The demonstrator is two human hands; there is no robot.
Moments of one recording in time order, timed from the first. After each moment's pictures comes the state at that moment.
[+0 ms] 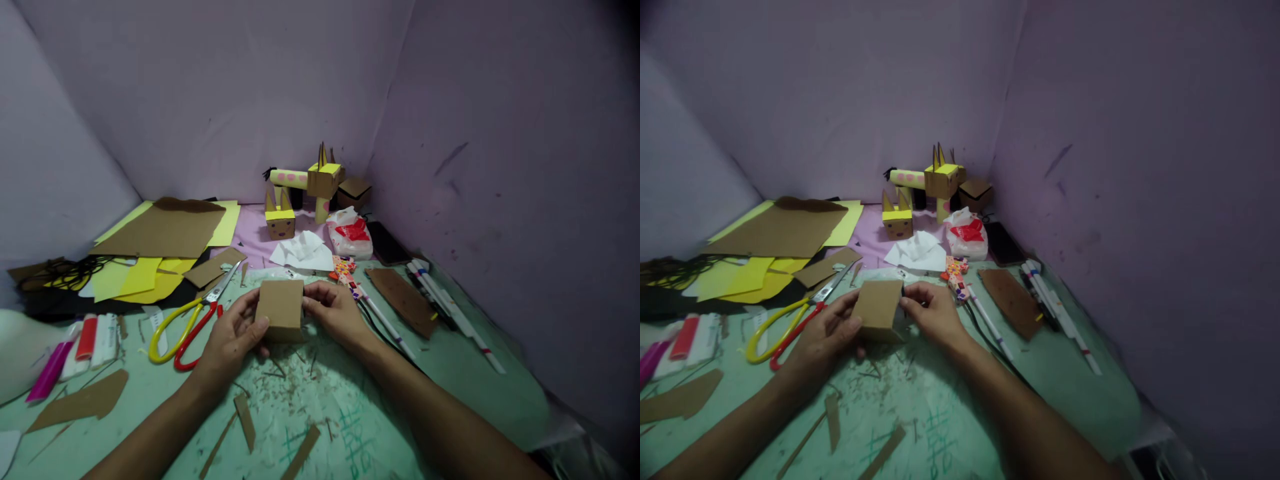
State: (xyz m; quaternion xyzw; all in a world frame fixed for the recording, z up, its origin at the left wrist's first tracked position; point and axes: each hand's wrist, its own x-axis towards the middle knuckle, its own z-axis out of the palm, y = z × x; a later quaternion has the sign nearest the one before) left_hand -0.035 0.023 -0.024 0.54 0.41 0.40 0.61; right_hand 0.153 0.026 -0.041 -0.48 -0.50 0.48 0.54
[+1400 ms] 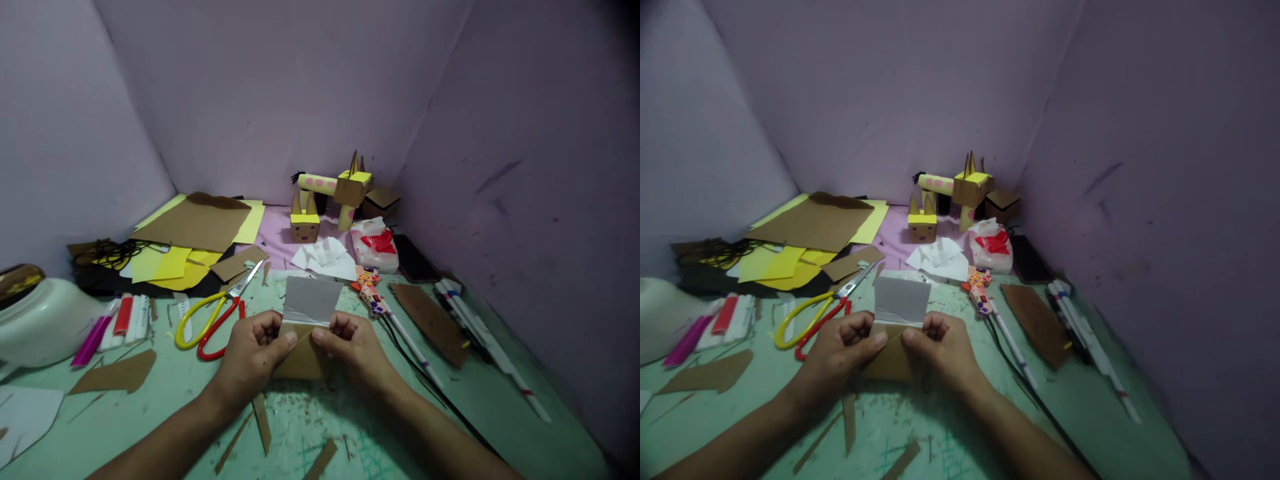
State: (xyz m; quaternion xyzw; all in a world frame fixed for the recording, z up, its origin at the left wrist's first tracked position) left_hand -0.035 0.008 -0.014 0.54 0.46 0.39 0.59; right_hand 0.135 -0.007 -0.030 -0.42 -0.38 0.63 0.53
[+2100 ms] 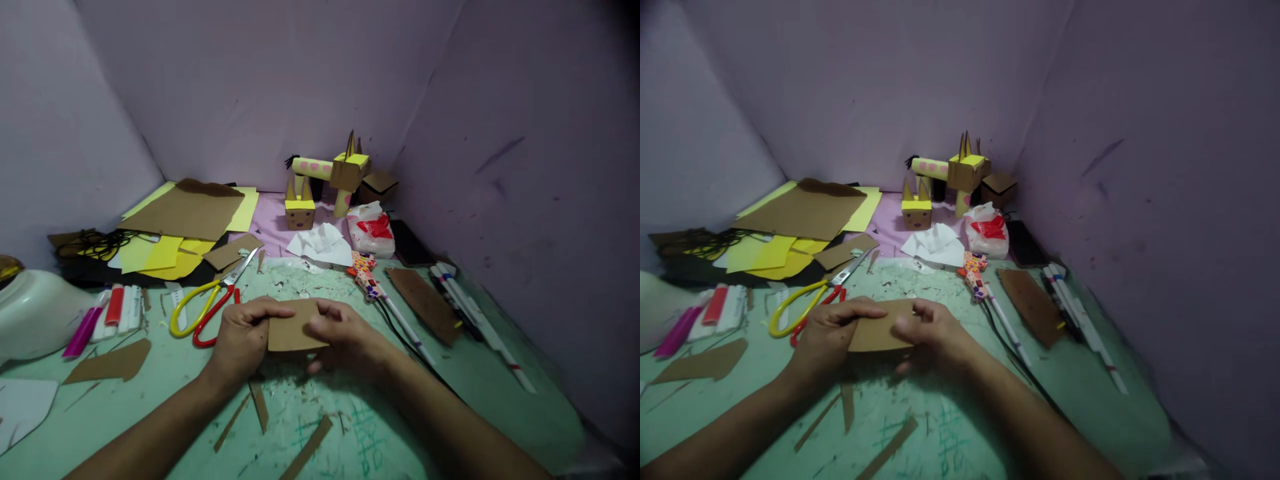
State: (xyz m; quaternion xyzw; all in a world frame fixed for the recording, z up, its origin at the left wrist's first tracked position) left_hand -0.032 0.011 -0.010 0.55 0.47 0.45 0.52; right_hand 0.137 -0.006 -0.019 -0.35 -0.31 0.78 0.42
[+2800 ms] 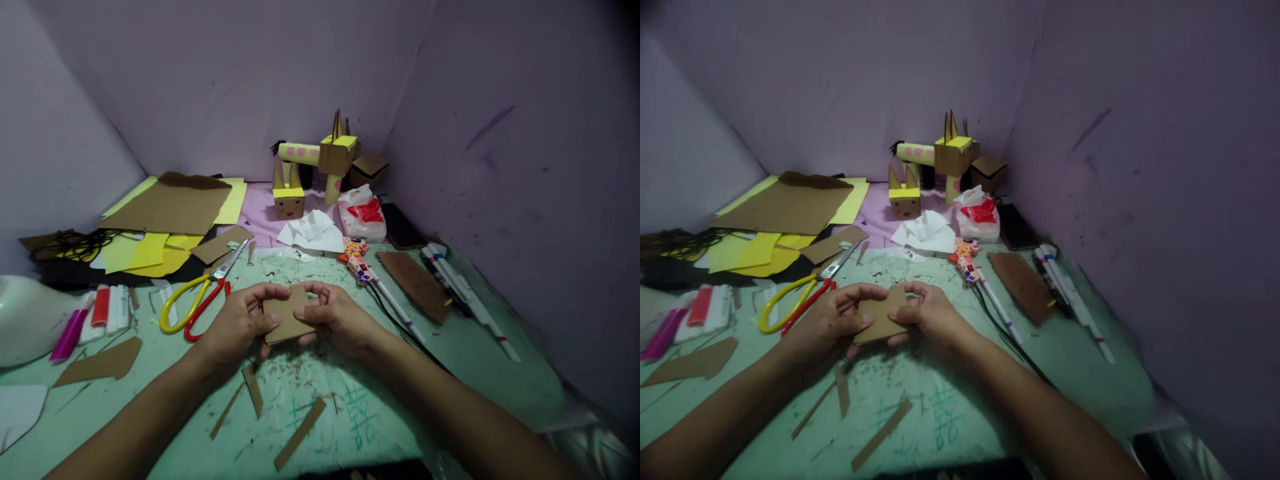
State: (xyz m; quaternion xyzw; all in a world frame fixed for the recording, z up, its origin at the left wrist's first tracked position) left_hand -0.030 0.015 -0.009 0.47 0.44 0.33 0.69; right_hand 0.135 -0.002 -0.024 -0.41 -0.27 0.75 0.46
